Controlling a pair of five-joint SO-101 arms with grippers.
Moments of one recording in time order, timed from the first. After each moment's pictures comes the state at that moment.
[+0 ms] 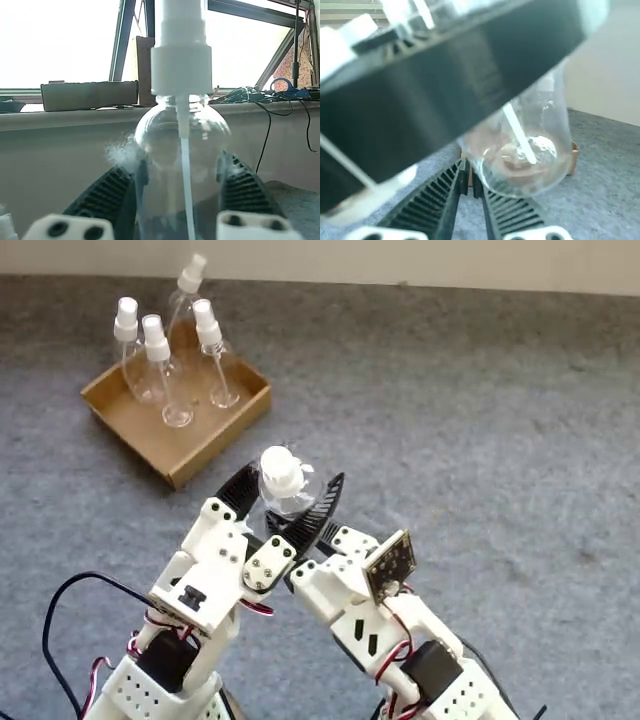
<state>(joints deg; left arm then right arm) 31.3 -104.3 96.0 -5.6 -1.1 -43.6 -104.7 95.5 16.8 -2.6</state>
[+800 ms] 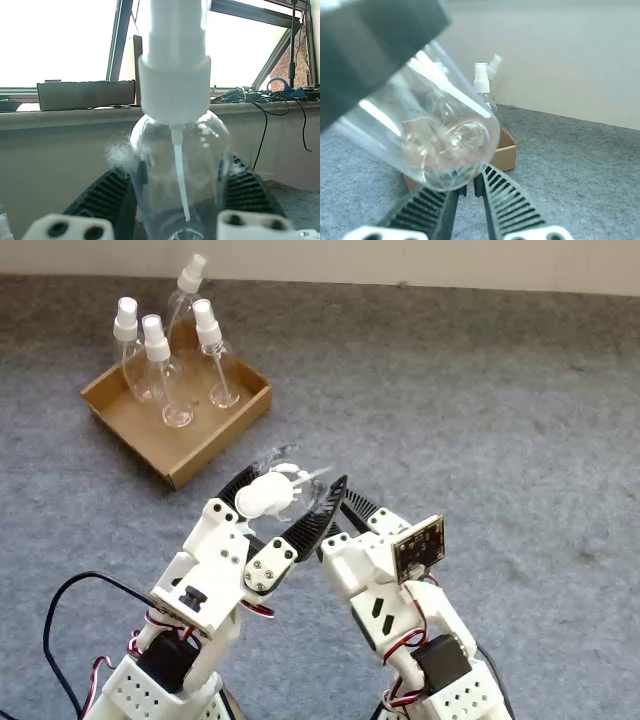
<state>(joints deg) 31.3 -104.3 96.0 -5.3 -0.8 -31.6 -104.6 95.6 16.9 -2.3</state>
